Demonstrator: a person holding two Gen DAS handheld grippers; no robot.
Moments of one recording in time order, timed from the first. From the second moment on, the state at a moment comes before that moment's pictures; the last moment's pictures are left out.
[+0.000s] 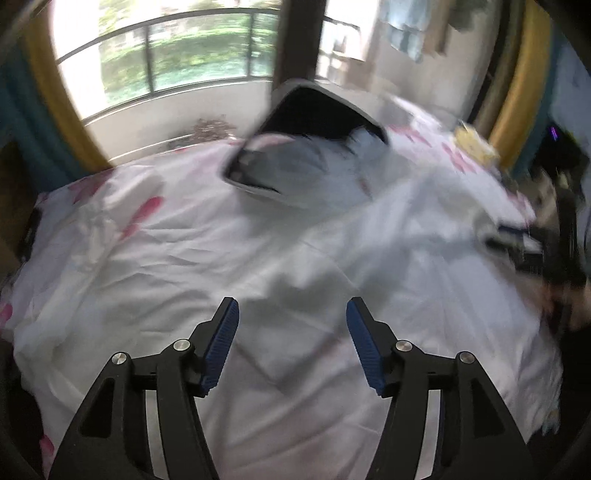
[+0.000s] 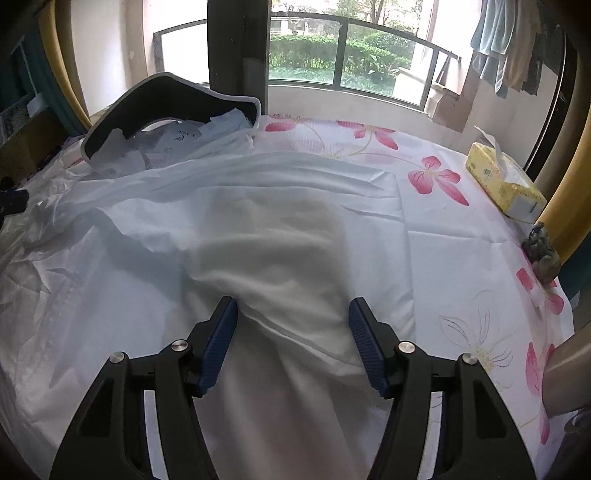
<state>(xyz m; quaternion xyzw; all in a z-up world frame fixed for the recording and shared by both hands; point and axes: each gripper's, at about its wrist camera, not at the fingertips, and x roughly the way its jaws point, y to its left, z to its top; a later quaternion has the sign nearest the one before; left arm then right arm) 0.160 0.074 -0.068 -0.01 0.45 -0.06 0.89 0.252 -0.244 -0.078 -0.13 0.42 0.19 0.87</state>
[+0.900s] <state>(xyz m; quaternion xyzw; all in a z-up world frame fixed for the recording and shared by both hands) 0.189 0.118 -0.042 0.01 0.40 -0.02 0.92 0.249 -0.244 -0.079 -0.13 0.43 0.20 0.87</state>
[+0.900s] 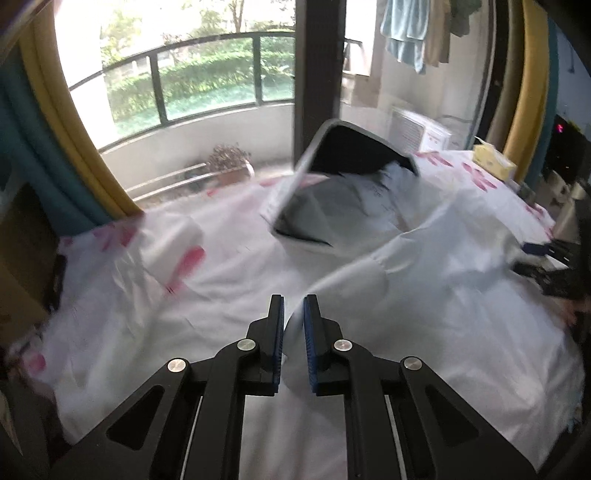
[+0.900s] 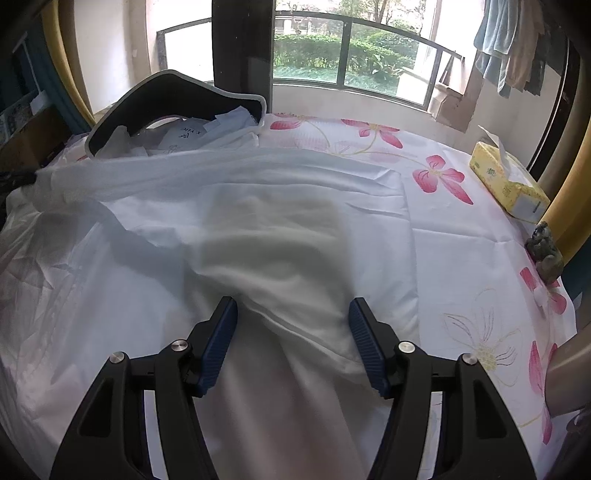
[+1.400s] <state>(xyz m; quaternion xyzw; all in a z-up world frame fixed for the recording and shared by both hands) 0.215 0.164 -0.060 -0.08 0.41 0.02 0.91 0.241 -0.251 -0.059 -0.11 0.41 0.23 0.87</state>
